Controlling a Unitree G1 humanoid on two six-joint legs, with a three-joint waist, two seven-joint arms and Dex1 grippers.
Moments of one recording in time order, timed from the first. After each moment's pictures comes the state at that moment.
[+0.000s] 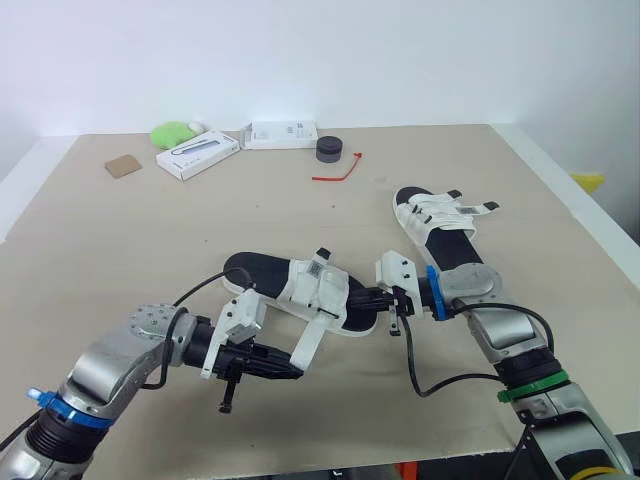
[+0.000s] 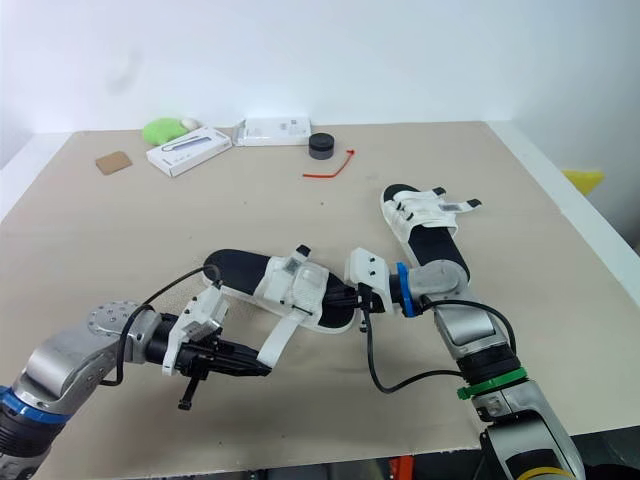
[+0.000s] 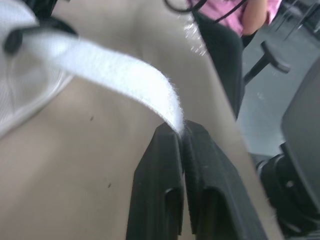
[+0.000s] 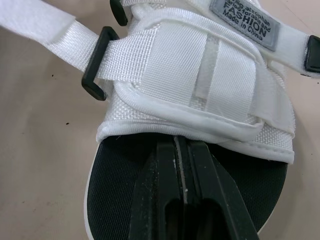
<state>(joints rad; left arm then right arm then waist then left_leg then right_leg) -0.24 0.72 -0.23 -0.37 -0.55 0.63 -1.24 -0.52 -0.58 0.24 0.13 0.17 0.17 1.24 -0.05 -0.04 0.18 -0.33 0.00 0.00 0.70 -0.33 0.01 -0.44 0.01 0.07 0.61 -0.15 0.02</state>
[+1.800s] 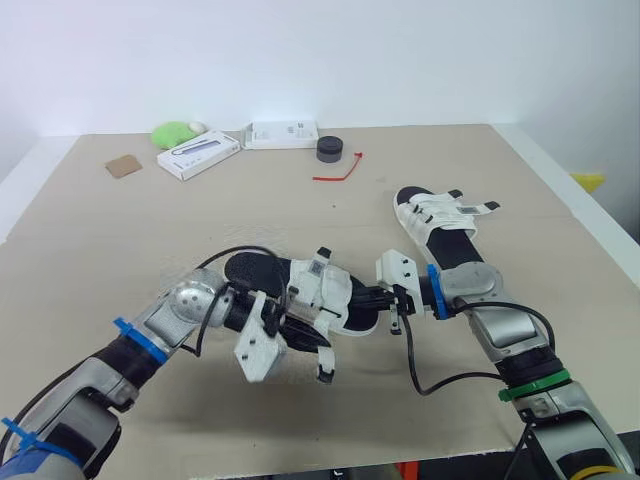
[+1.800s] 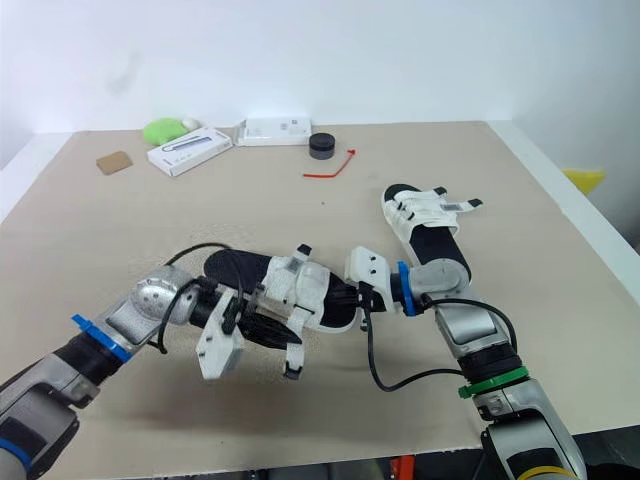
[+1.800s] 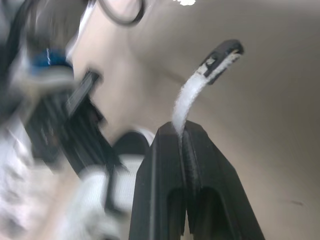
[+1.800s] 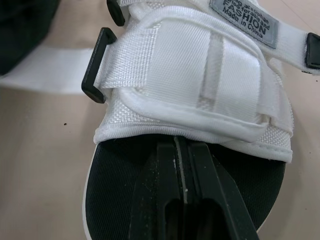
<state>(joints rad) -0.61 0.67 -0.58 0.18 -0.28 -0.61 -1.24 -0.53 -0.58 0.24 0.12 0.17 0.19 1.24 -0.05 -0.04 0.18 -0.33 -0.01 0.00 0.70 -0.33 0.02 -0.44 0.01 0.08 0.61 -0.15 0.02</state>
